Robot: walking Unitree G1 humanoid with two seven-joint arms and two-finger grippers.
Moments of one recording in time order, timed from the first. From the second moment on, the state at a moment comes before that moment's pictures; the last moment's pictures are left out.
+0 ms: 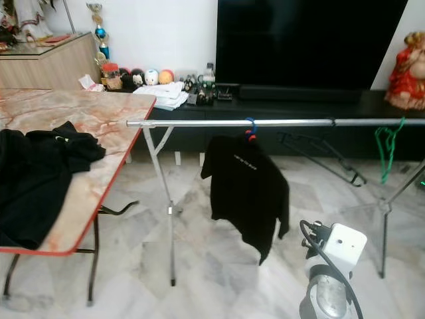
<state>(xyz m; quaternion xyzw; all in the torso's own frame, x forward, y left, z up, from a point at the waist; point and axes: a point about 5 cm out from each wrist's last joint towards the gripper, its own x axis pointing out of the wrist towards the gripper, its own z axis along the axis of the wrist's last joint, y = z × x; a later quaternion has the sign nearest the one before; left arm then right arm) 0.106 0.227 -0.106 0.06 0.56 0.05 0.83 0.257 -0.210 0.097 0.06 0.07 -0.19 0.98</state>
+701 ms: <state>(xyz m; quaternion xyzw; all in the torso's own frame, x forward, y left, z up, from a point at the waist) 0.265 0.261 -0.007 0.25 0.30 0.03 0.92 0.290 -0.227 0.081 -0.04 0.13 -0.14 0.98</state>
